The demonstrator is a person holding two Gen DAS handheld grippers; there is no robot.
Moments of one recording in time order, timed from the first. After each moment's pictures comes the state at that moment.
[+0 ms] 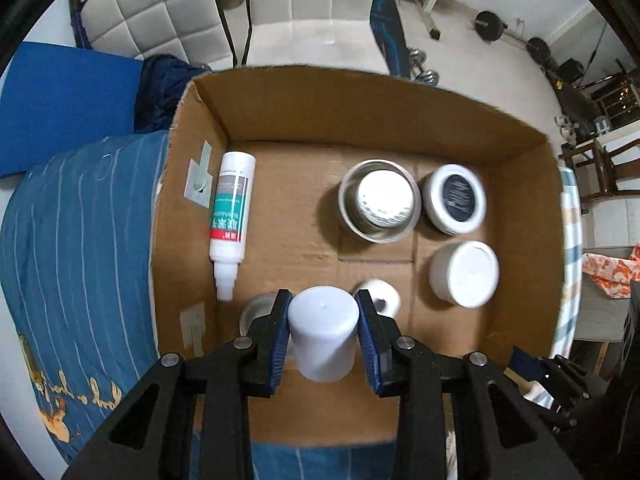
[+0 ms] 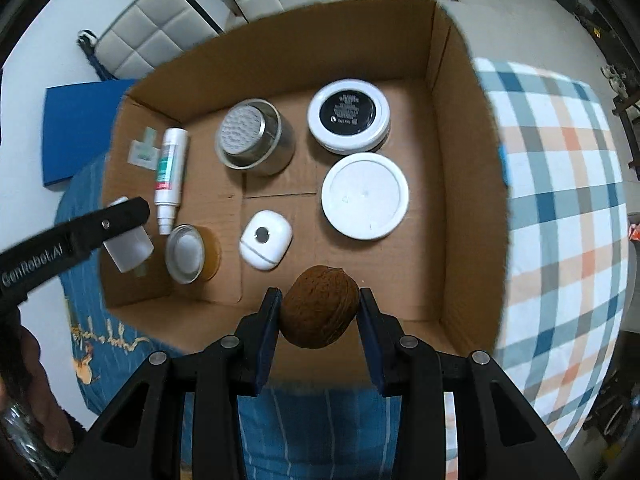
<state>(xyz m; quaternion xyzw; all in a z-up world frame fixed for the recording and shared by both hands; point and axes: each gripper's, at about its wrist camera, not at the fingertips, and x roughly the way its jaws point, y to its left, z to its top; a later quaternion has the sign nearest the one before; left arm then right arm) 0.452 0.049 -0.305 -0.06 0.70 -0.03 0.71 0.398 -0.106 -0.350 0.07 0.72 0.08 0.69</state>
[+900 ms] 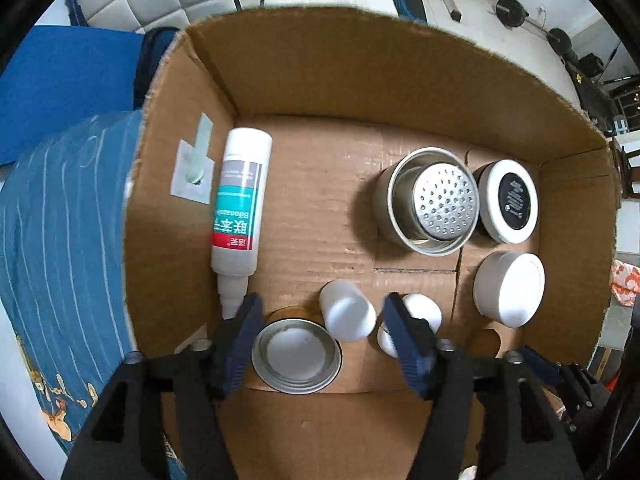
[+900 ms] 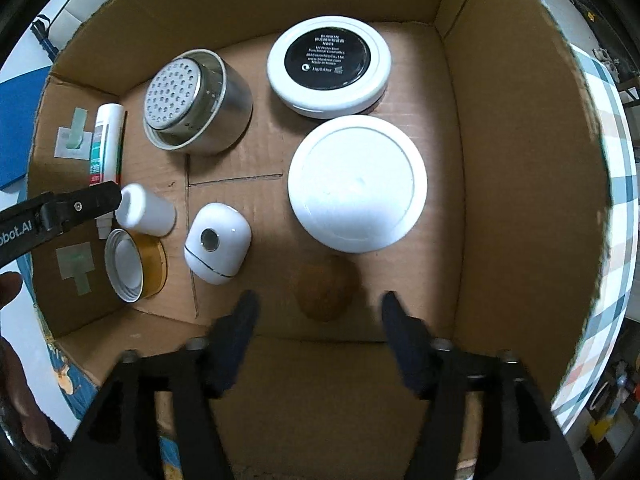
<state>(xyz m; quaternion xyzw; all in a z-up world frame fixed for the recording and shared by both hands) 0.462 0.063 -0.348 -0.06 0.72 -0.01 0.69 0.408 -0.096 -0.404 0.04 0.76 0.05 0.65</state>
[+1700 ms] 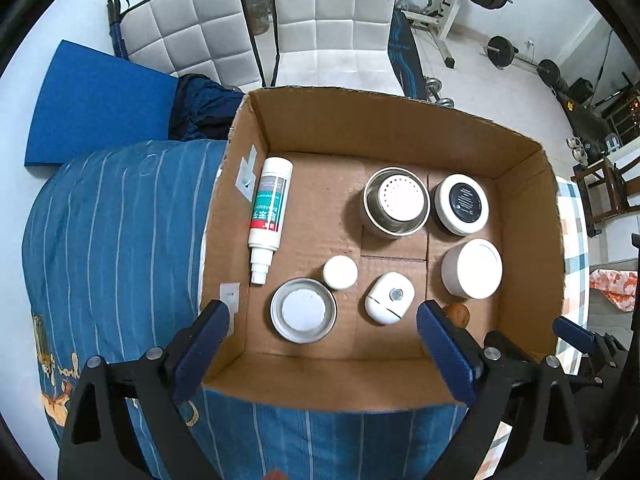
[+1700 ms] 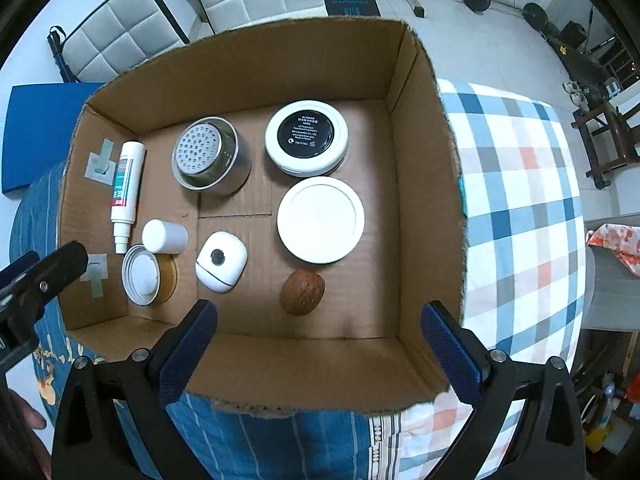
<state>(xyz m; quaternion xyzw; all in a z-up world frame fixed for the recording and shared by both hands) 0.402 0.059 -0.260 -0.06 0.65 0.01 0.76 0.396 -0.105 -0.328 0.01 0.69 0.02 0.72</state>
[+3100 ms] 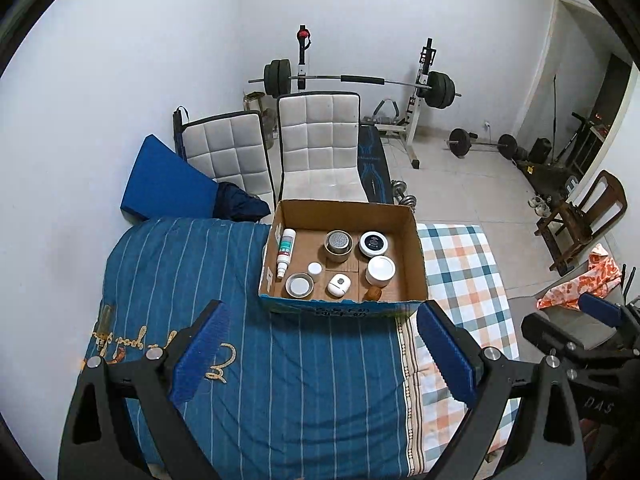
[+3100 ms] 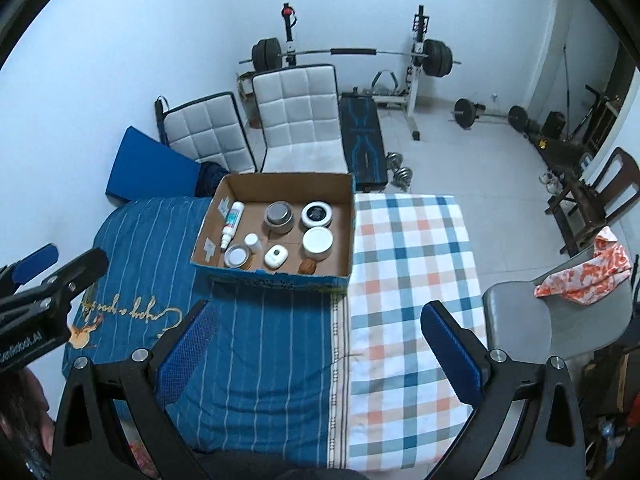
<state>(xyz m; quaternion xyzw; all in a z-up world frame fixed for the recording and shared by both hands) 0.168 0.029 0.020 -0.04 0.47 0.02 0.88 0.163 -0.165 -0.009 -0.02 0.51 0.06 0.86</state>
